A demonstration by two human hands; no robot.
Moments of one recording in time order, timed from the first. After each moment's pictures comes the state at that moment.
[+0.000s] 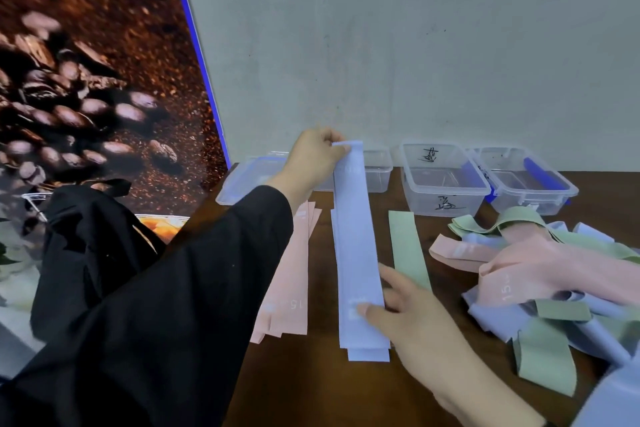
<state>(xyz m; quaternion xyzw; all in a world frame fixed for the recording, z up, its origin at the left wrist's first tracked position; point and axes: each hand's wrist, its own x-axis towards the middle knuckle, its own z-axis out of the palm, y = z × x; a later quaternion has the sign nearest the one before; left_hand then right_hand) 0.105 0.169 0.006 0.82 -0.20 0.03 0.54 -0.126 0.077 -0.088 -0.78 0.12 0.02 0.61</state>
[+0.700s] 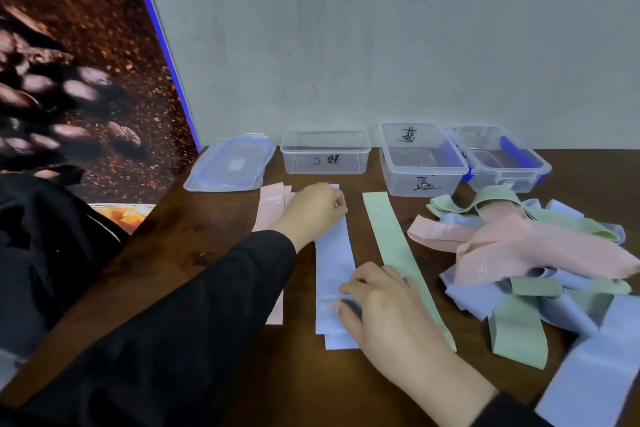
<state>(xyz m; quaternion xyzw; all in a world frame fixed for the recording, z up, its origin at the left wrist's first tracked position) 0.099 0.144 -0.106 0.93 -0.33 0.01 0.17 -0.119 0.071 -0.119 -0.98 0.00 -0.08 0.16</state>
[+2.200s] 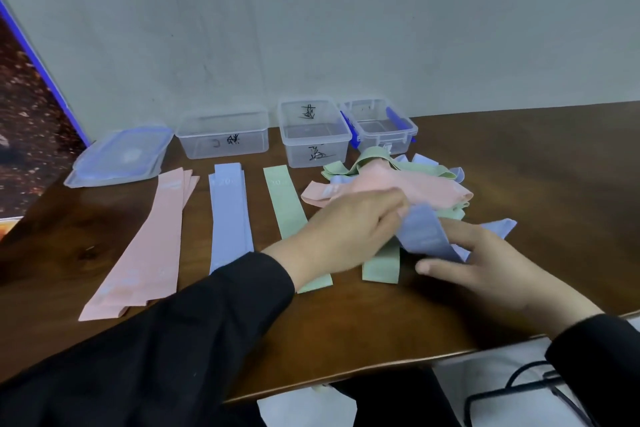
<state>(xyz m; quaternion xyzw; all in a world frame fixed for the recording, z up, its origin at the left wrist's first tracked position) -0.119 0.049 -0.055 0.74 -0.60 -0.04 0.31 -0.275 -0.127 -0.082 -0.91 0.07 -0.09 0.40</state>
